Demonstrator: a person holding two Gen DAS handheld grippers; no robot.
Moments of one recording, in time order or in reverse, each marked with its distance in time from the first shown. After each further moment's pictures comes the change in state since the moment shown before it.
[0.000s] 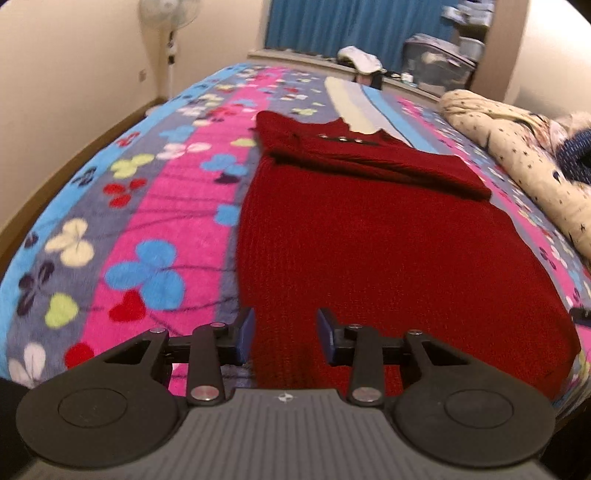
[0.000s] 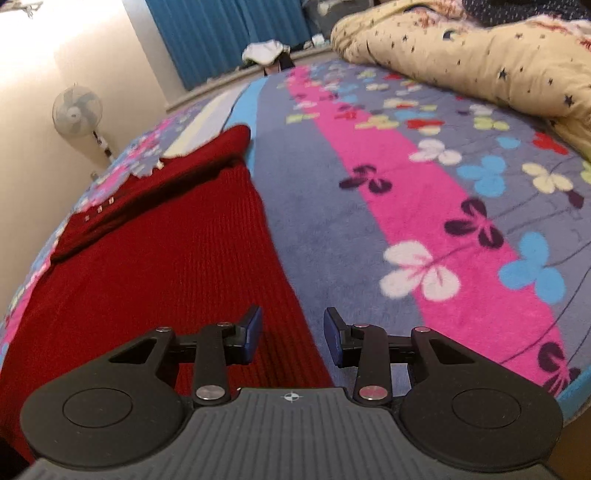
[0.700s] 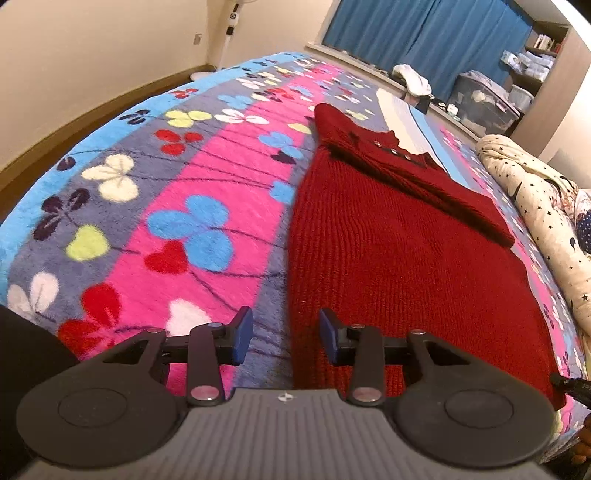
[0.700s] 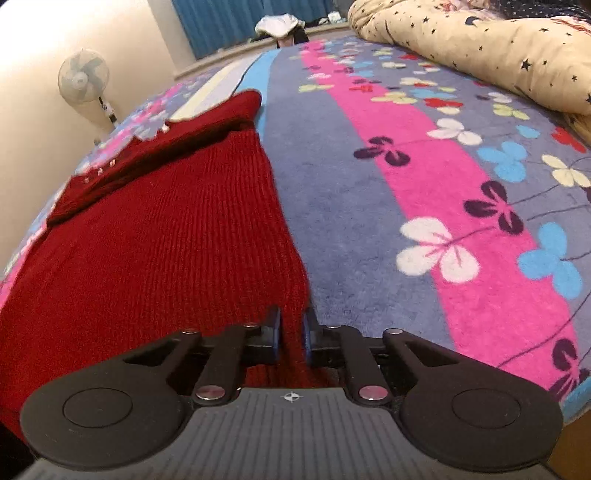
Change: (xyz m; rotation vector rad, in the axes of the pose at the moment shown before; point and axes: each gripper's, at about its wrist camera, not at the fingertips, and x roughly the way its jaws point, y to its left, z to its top) left arm -0.007 0.038 -0.011 -0.242 0.022 0.011; right arm 0.010 0.003 -0.003 -0.048 0.053 0.010
